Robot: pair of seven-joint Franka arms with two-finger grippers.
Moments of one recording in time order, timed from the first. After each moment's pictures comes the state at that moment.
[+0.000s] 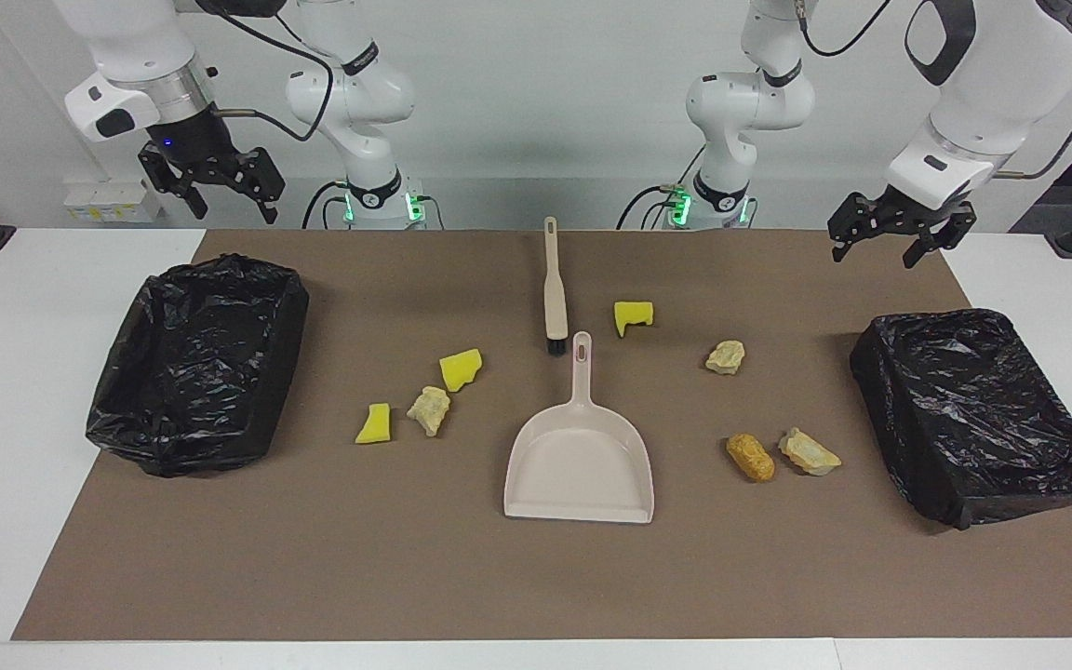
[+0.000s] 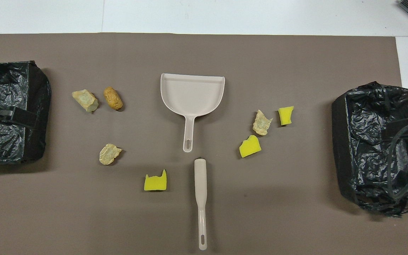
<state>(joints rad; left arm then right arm) -0.10 0.01 0.02 -1.56 0.01 1.52 0.11 0.04 -0.11 -0.08 -1.63 0.00 1.50 0.08</state>
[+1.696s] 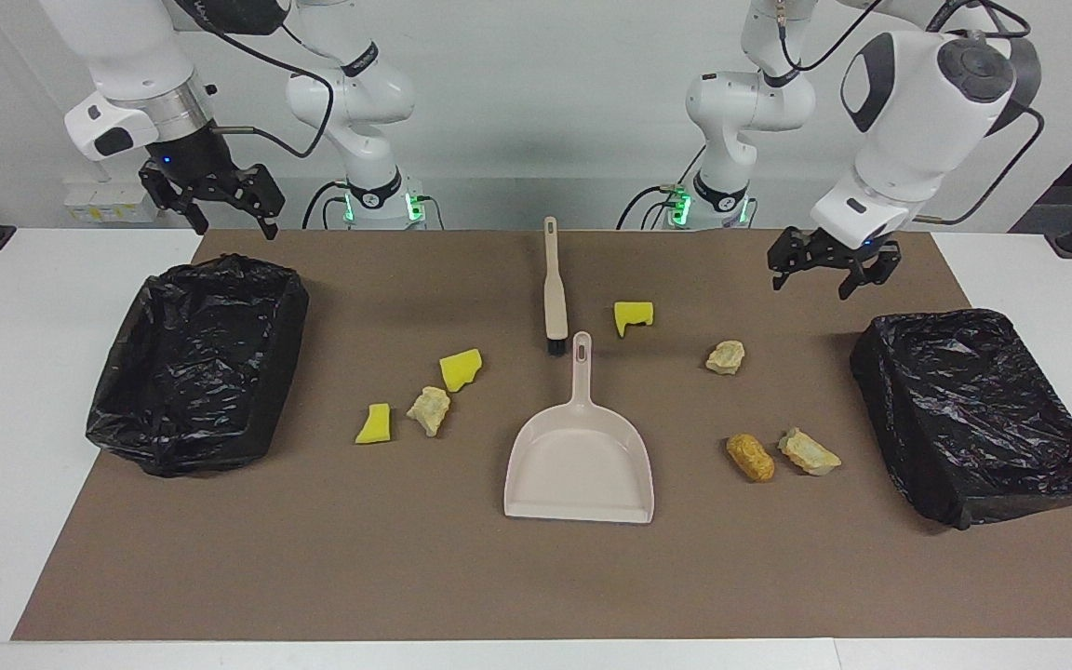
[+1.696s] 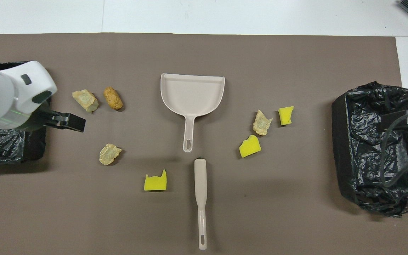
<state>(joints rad) -0.20 -0.01 -0.01 -1.78 -0.05 1.74 0.01 0.03 -0.08 -0.08 -1.64 0.00 1.55 0.07</state>
